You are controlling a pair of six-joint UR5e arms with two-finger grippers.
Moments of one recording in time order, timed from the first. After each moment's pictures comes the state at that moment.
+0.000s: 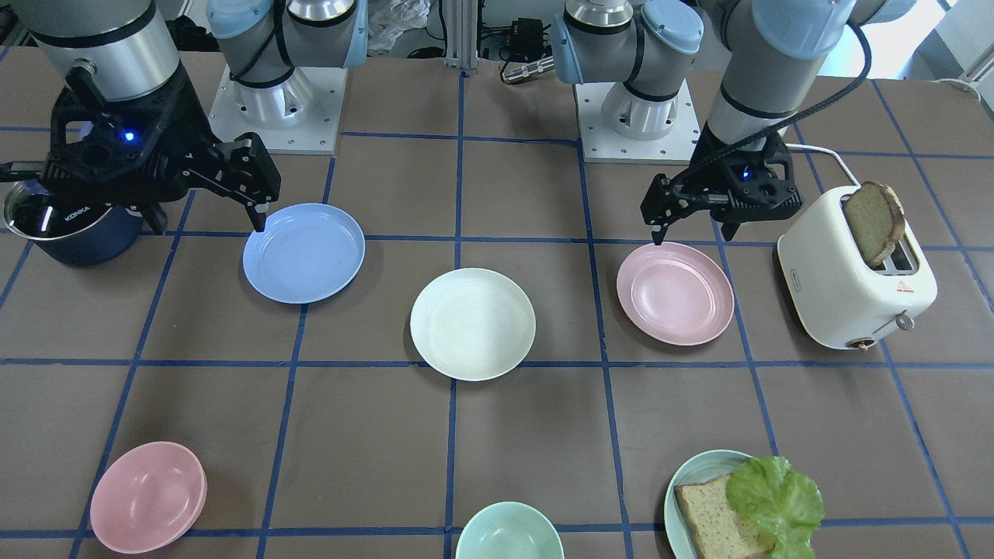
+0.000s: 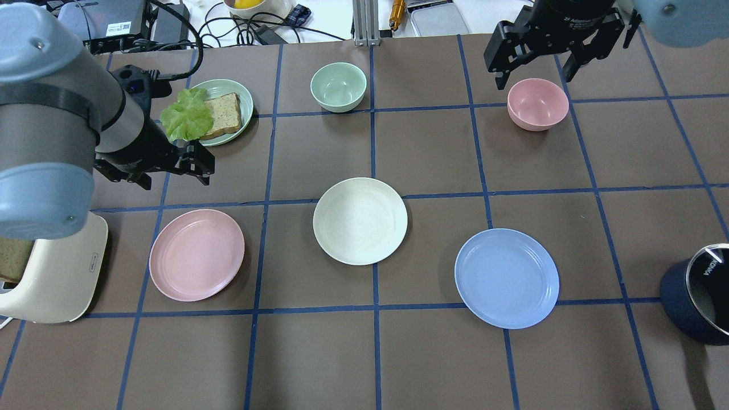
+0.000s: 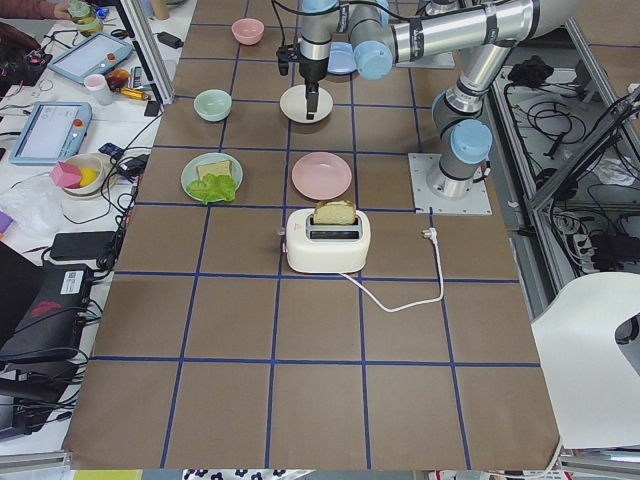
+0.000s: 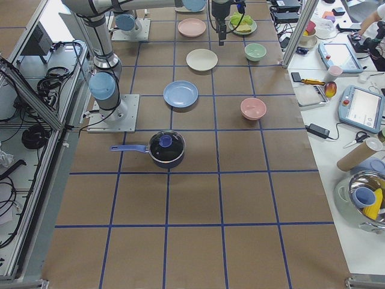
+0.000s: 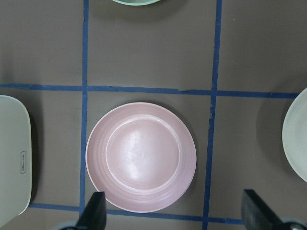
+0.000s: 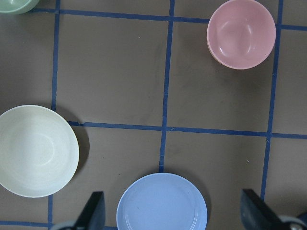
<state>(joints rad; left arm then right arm) -1.46 -1.47 -1.95 -1.18 1.58 0.03 1.59 -1.48 1.41 -1.59 -1.58 -0.05</state>
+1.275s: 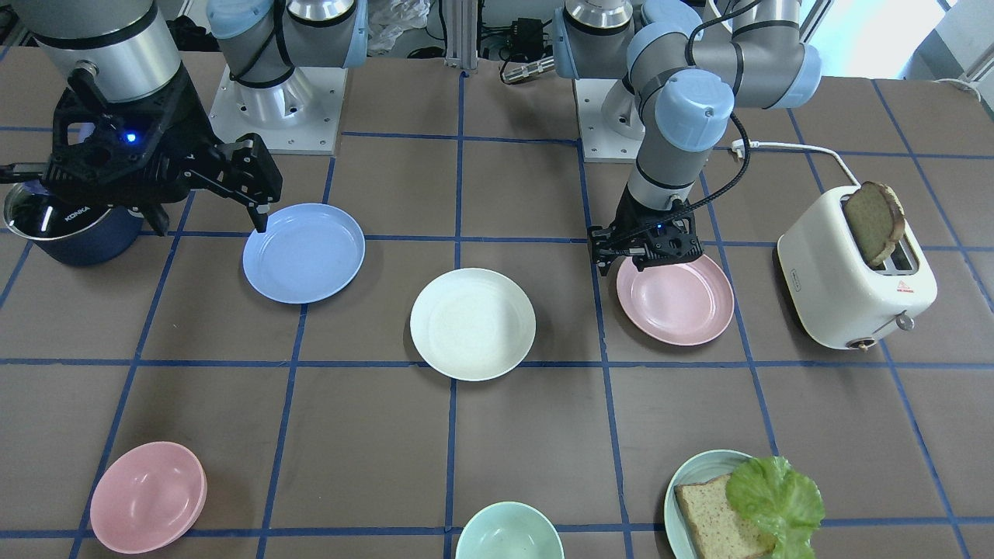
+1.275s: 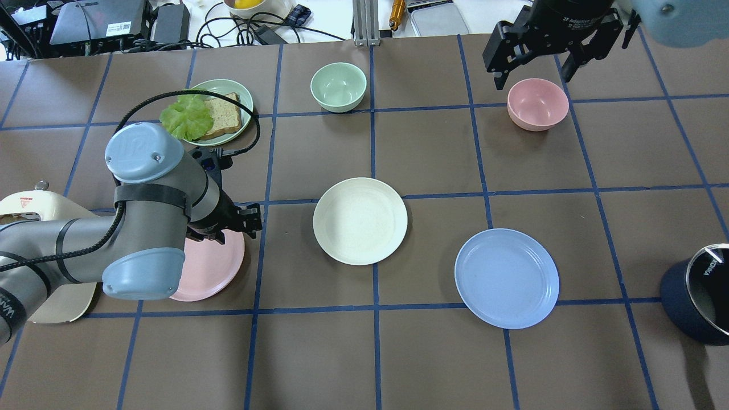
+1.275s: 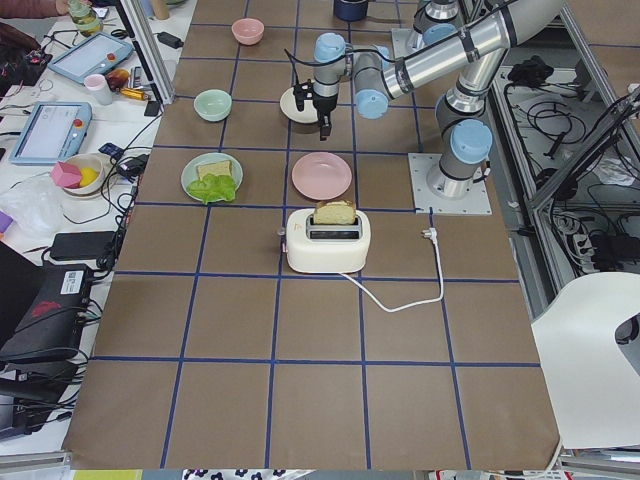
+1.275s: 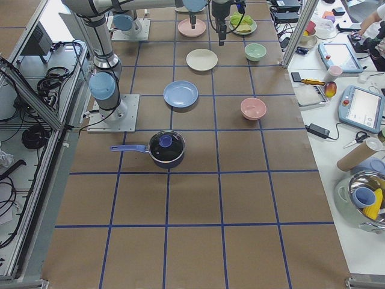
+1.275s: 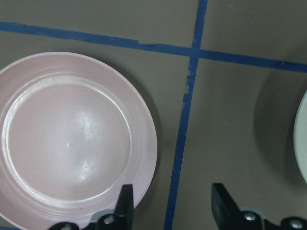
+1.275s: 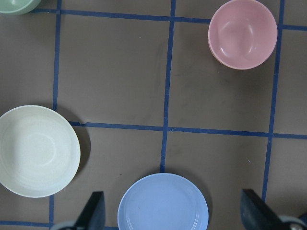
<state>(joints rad) -1.56 -1.58 -2.18 -0.91 1.59 -0.14 1.59 -1.48 1.41 -1.59 -1.58 -0.05</state>
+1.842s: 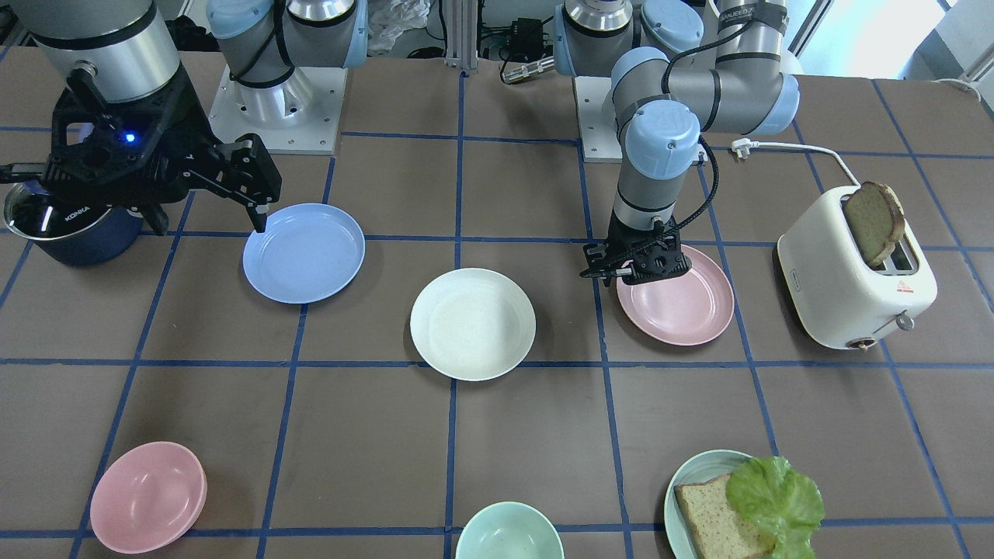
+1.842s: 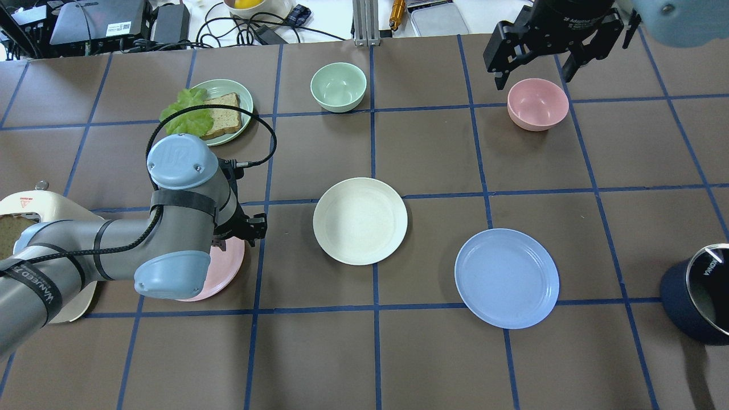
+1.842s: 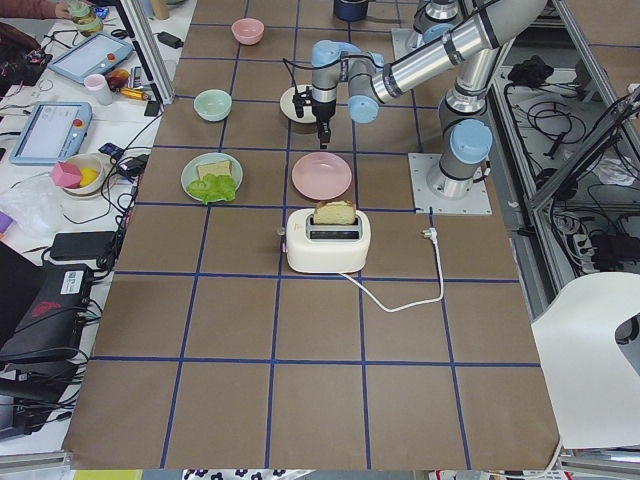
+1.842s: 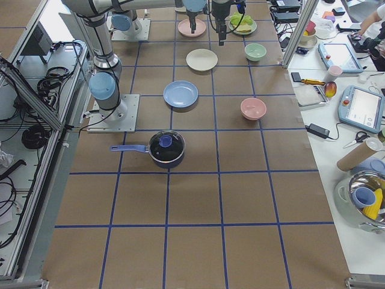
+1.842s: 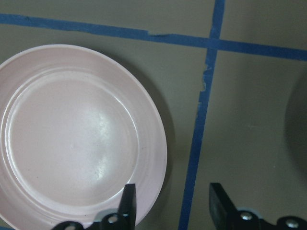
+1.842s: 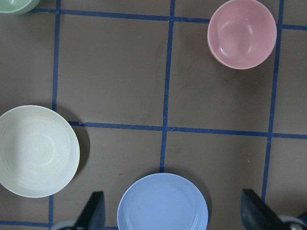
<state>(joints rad) -1.60 -1.67 -2.20 -0.85 1.69 -0.19 1.59 -1.48 1.41 -1.59 -1.58 -0.05</state>
